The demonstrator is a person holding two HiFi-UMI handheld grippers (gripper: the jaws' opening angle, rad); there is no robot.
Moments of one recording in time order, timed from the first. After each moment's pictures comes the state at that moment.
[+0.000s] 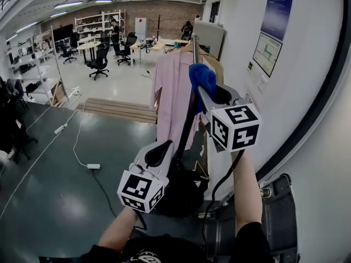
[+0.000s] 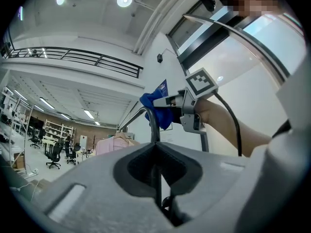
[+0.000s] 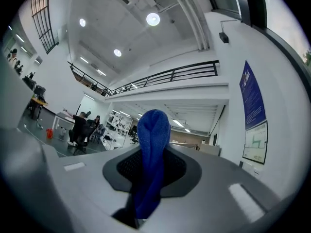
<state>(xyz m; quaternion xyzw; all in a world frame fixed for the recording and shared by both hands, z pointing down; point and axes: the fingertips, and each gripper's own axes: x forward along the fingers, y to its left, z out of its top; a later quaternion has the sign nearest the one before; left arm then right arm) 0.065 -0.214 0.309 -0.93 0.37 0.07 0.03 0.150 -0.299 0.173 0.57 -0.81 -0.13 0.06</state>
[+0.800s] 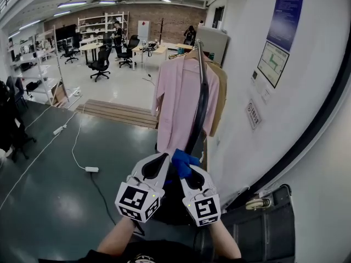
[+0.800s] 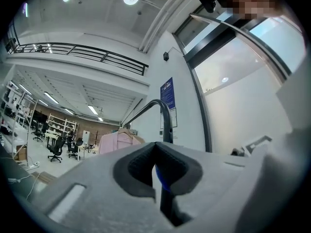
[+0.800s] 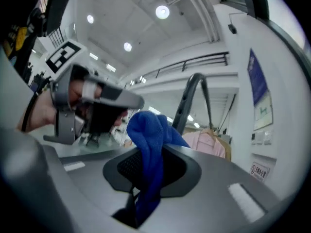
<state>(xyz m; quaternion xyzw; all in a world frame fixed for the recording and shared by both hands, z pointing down) 0.047 -0.238 0.336 -0.92 0.38 0.07 0.00 0.097 -0.229 0.395 0.53 -0.84 -0.13 0.09</state>
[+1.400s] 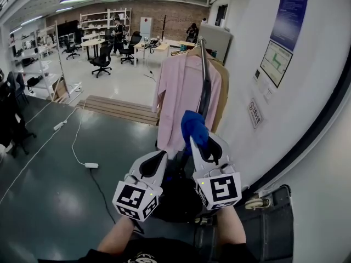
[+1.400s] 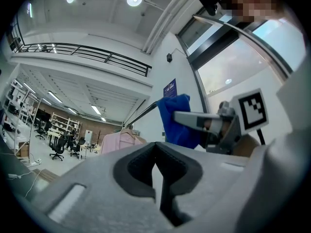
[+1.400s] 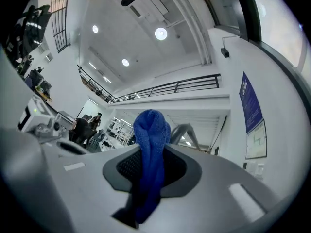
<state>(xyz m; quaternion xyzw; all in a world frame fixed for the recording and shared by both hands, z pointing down) 0.037 -0.240 0.337 -0.91 0.40 0.08 0.00 0.107 -0.250 0.254 0.55 -0.81 -0.21 0.02</state>
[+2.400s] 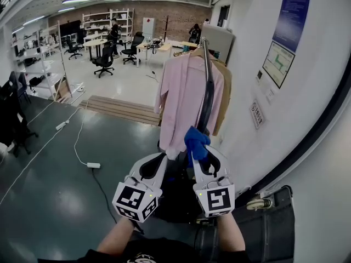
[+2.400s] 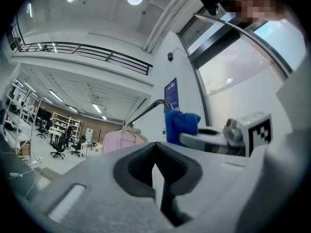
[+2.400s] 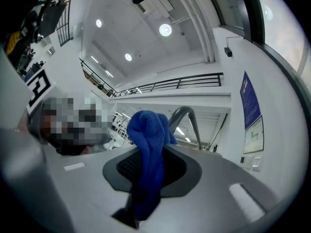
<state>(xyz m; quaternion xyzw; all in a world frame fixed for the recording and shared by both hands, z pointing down) 0.031 -0.237 0.345 -0.91 0.40 0.07 -0.01 0.112 -0.239 0.312 0.55 -0.80 -0.22 0.06</state>
